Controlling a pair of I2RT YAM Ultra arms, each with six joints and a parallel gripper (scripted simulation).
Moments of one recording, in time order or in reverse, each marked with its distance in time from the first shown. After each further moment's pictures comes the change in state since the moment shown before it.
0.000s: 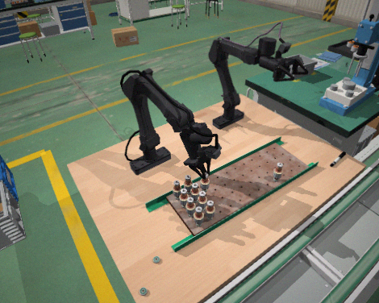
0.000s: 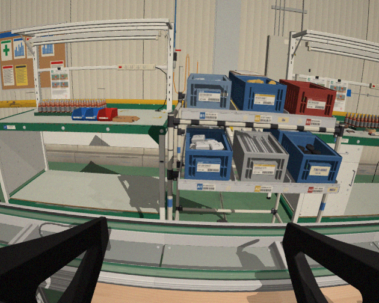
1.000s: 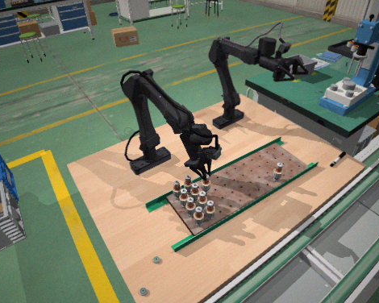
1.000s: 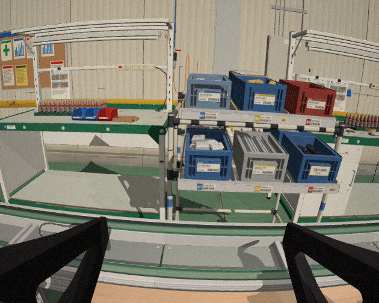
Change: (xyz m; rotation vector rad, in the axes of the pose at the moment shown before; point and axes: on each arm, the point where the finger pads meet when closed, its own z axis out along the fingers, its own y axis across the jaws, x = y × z) left arm 0.000 0.000 0.000 0.000 0.000 0.000; right arm -0.002 0.000 0.005 0.001 -0.024 -0.001
